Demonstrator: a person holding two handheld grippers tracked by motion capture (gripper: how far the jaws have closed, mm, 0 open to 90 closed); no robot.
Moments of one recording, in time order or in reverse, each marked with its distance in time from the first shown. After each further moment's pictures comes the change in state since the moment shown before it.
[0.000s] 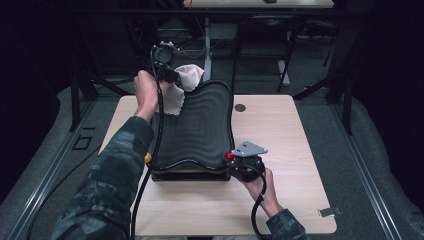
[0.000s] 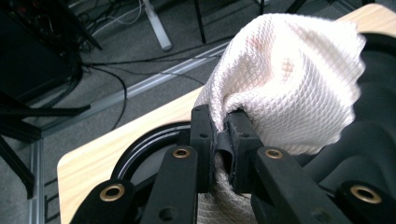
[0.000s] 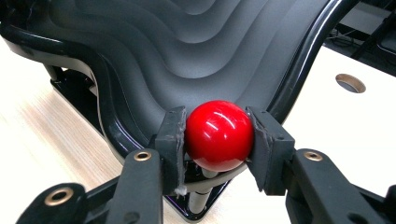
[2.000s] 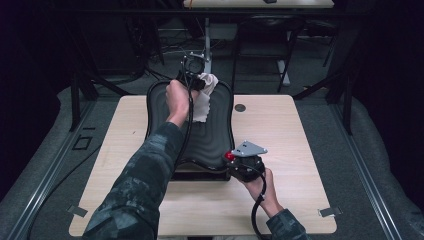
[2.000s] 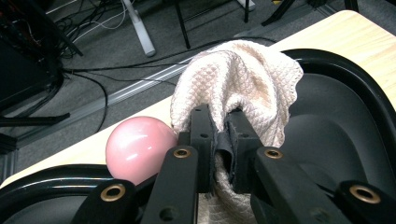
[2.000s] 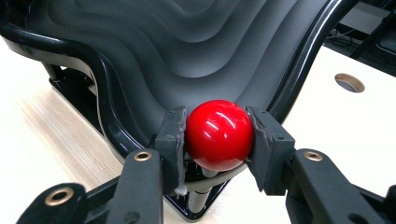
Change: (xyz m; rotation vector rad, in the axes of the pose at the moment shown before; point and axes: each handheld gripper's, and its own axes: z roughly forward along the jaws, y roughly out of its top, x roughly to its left) left arm -0.062 0.007 0.048 -0.004 -0.028 -0.004; right arm 0.000 0.000 0.000 0.002 -0.004 -0.004
